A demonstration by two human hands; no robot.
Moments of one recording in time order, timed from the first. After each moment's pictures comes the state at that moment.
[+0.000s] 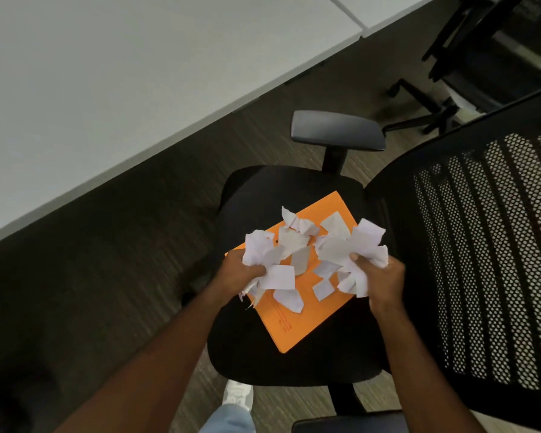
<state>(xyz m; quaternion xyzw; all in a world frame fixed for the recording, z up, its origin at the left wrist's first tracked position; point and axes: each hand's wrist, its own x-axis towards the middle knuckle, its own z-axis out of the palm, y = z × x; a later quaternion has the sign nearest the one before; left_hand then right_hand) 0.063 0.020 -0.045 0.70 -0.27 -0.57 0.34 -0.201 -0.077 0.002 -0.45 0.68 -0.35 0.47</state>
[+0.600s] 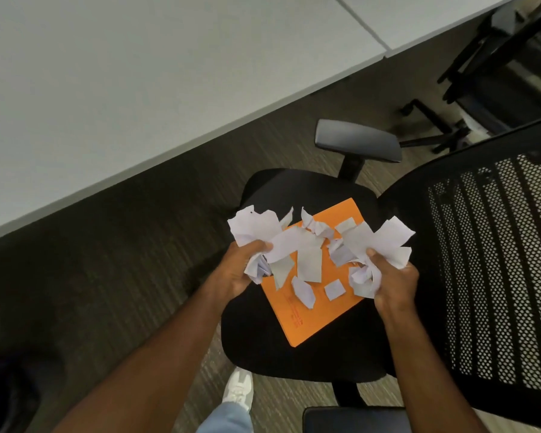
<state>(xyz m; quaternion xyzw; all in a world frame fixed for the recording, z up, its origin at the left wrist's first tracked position) 0.081 0.041 -0.005 0.51 -0.06 -0.65 0.56 -0.176 -0.064 0.032 -0.36 0.67 -0.41 0.50</state>
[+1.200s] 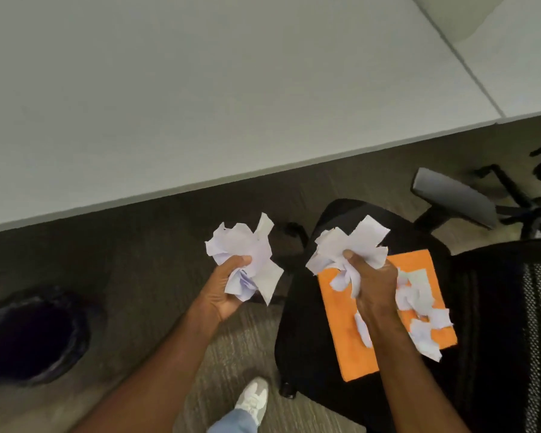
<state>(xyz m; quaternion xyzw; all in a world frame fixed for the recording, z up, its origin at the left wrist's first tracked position) 0.193 0.180 -0.007 0.33 0.15 -0.58 0.73 0.012 -0.009 0.047 -0.52 0.58 -0.27 0.56</state>
